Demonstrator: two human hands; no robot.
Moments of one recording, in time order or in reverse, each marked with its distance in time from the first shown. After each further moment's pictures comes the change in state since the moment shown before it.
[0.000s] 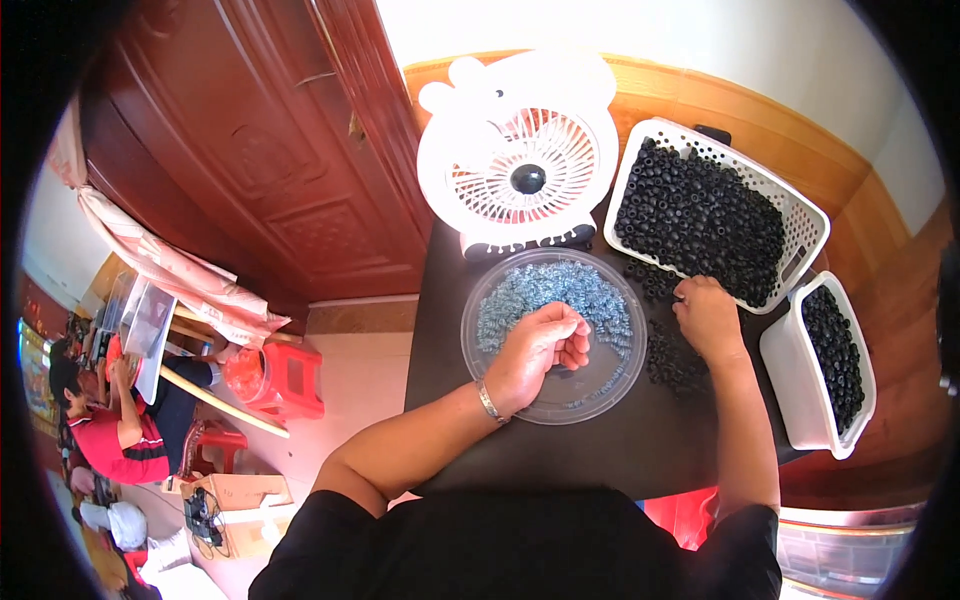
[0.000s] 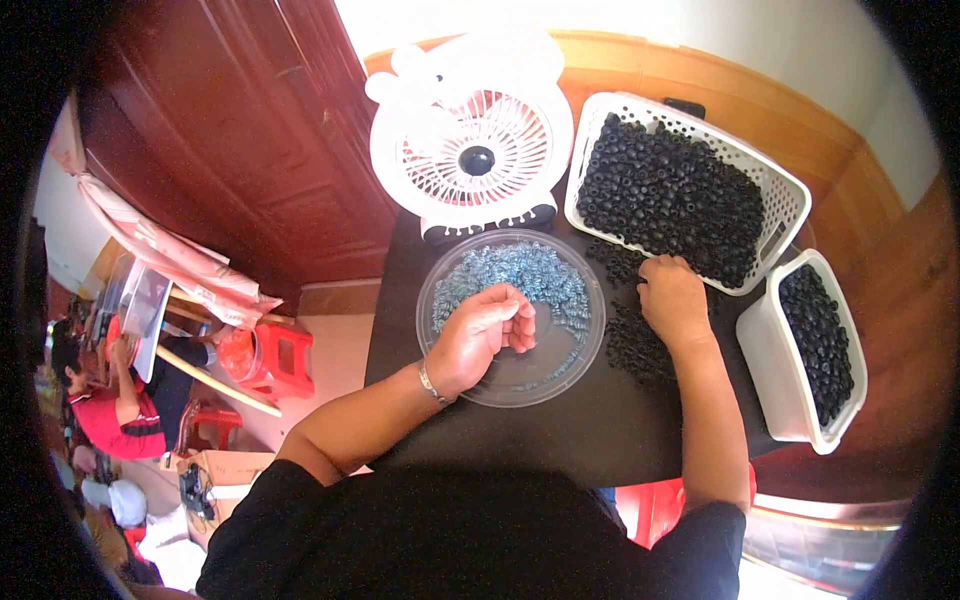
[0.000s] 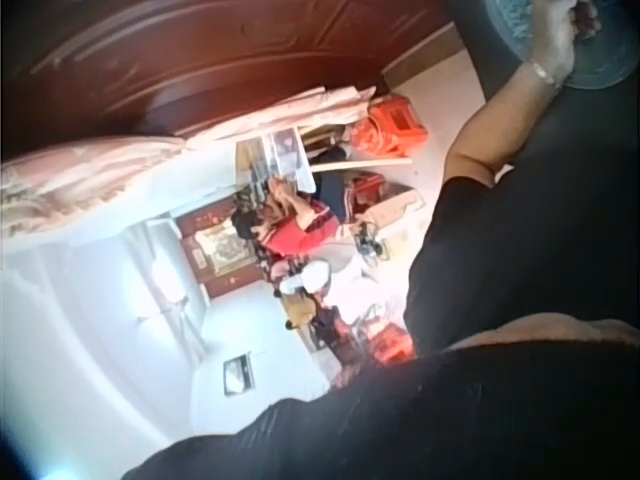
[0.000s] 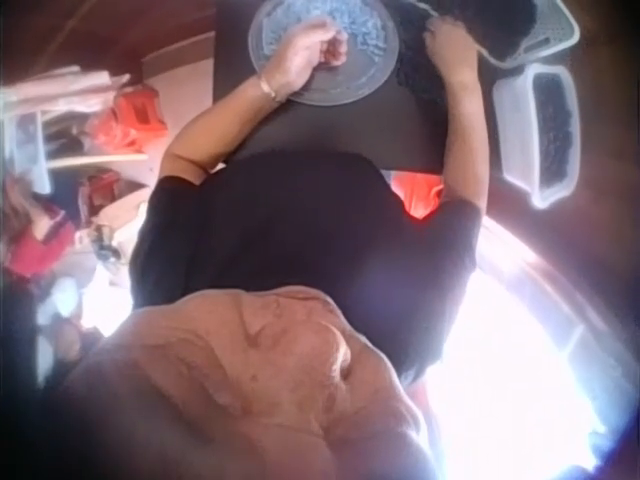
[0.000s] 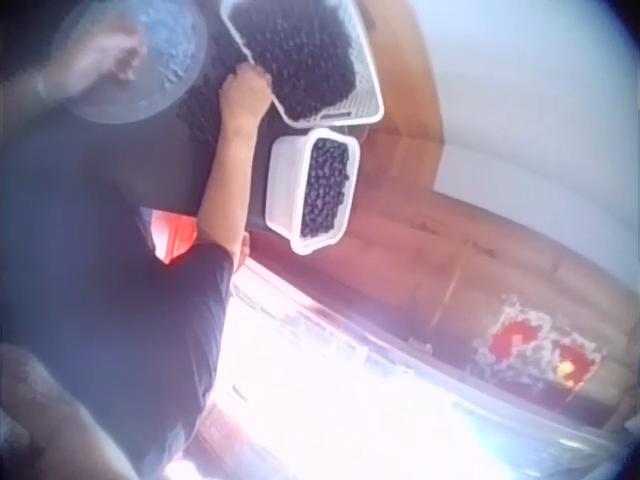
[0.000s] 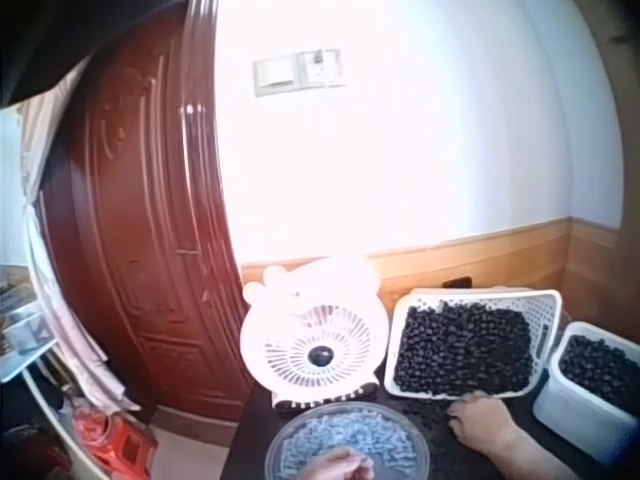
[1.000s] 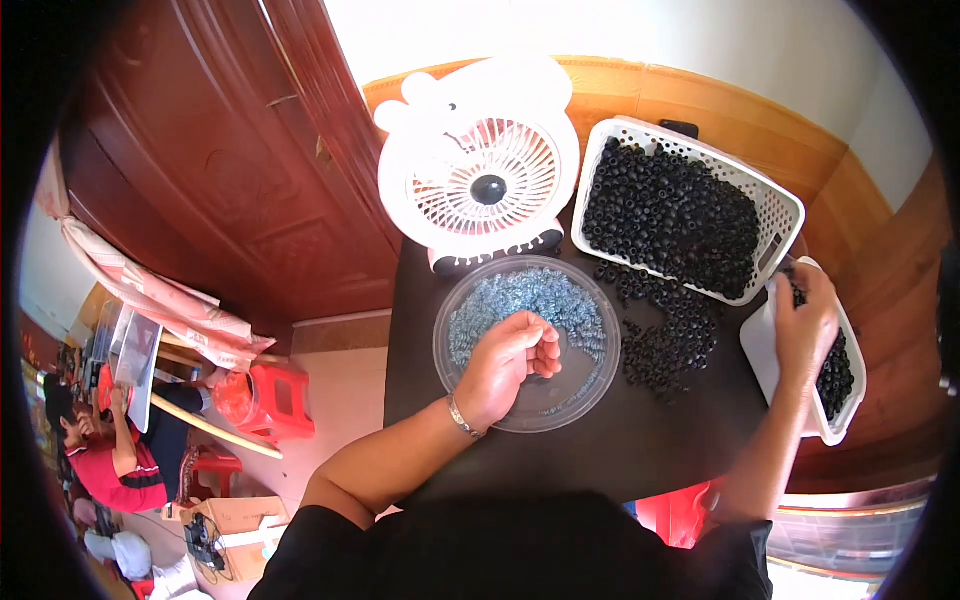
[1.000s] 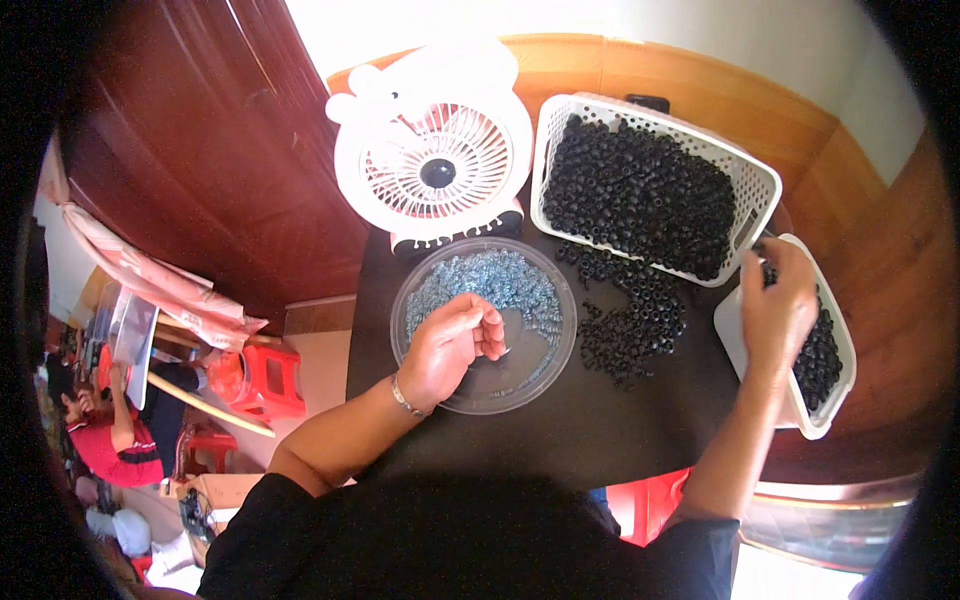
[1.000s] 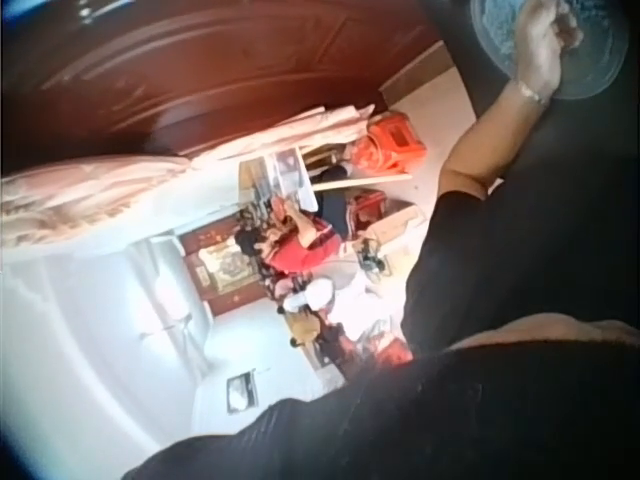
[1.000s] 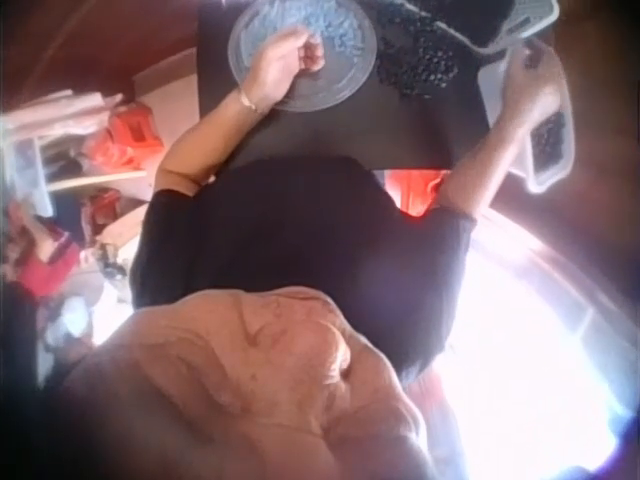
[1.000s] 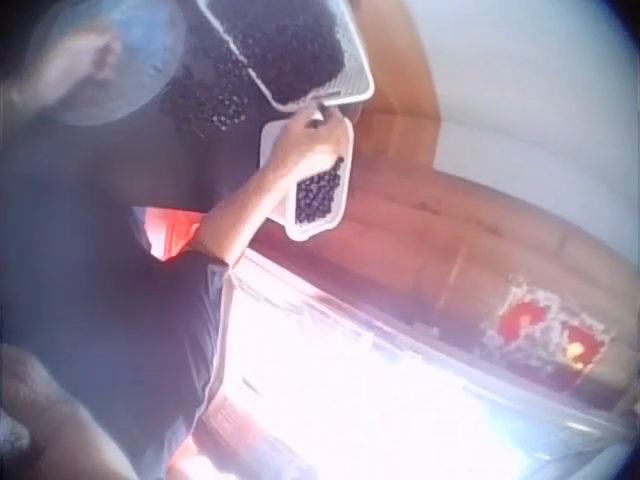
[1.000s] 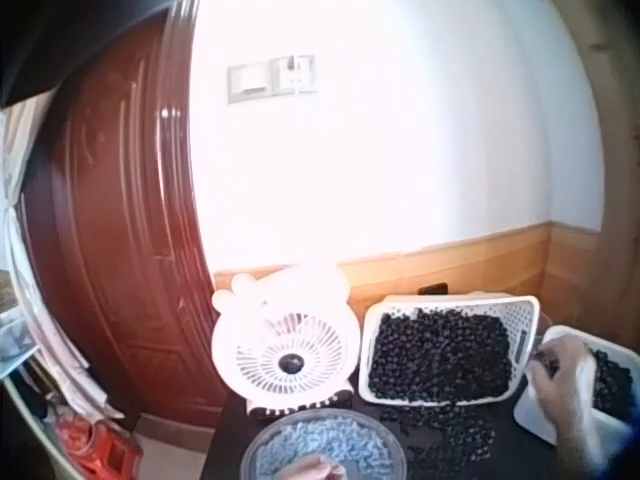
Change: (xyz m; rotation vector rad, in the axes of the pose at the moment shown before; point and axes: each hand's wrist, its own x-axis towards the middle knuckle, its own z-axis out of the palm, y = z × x) left_hand -0.005 0.003 0.007 -0.070 0.014 0.040; right_hand -0.043 0.037 -0.117 -0.058 0.623 0.366
